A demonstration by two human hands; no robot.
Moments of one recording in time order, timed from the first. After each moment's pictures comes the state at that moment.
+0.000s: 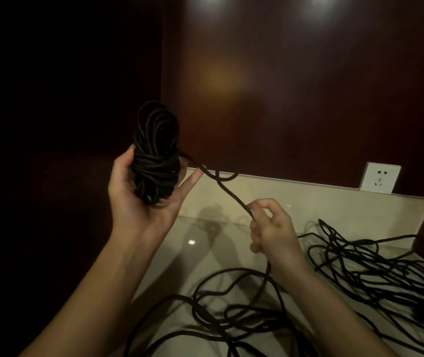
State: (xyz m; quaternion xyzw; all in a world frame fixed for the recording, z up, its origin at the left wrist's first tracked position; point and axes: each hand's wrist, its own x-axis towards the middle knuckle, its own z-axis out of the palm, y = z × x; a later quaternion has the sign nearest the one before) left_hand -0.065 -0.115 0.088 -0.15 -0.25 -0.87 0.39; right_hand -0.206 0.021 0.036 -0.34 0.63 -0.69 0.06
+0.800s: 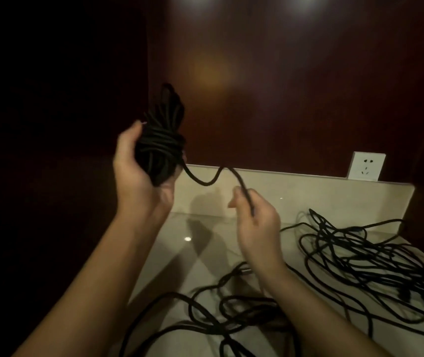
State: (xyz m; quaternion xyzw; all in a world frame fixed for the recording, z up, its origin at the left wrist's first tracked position) left_hand -0.080 -0.106 0.113 -0.06 -0.33 -0.82 0.47; right_hand -0.176 0.016 0.035 -0.40 0.64 -0.64 -0.15
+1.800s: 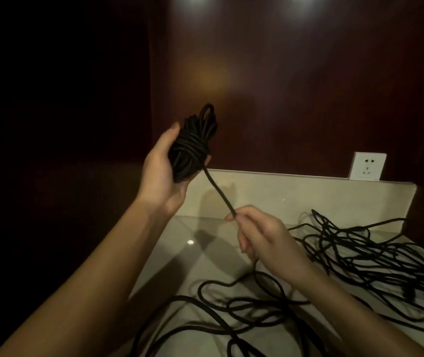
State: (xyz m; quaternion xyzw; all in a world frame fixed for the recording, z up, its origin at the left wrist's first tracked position) left_hand -0.100 -0.113 0.119 -0.02 -0.43 -0.80 0.42; right_hand -0.196 0.050 0.030 -0.54 0.67 -0.51 -0.01
